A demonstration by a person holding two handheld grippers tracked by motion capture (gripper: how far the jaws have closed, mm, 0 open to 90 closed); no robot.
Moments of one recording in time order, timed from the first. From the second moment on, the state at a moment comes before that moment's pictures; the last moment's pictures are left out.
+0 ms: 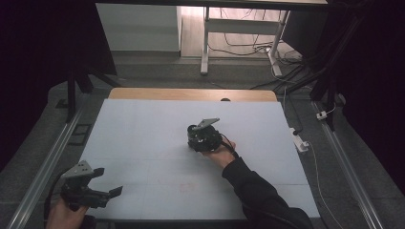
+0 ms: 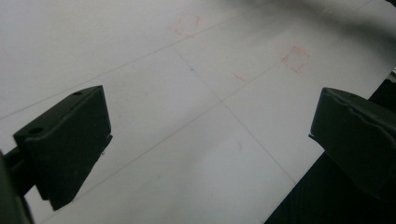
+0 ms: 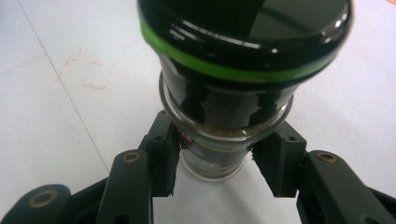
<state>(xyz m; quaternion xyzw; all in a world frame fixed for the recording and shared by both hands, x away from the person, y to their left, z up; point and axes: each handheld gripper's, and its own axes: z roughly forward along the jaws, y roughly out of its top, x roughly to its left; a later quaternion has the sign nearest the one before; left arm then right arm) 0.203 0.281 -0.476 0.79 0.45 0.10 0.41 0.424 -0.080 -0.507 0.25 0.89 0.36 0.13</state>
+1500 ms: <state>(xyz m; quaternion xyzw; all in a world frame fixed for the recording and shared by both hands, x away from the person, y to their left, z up) 0.322 0.189 -0.464 0.82 0.37 0.11 0.42 0.425 -0.080 -0.508 0.25 0.89 0.36 0.12</state>
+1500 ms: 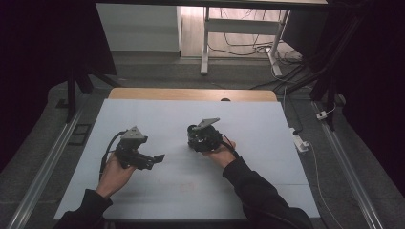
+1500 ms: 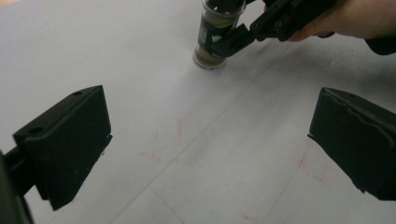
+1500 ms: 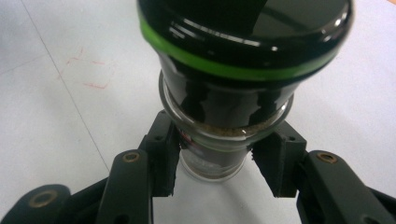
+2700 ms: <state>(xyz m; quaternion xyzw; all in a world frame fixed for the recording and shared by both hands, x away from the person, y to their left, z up) 0.382 0.132 -0.471 0.86 0.31 0.10 0.40 0.425 -0.080 -0.508 0.25 0.89 0.36 0.12</state>
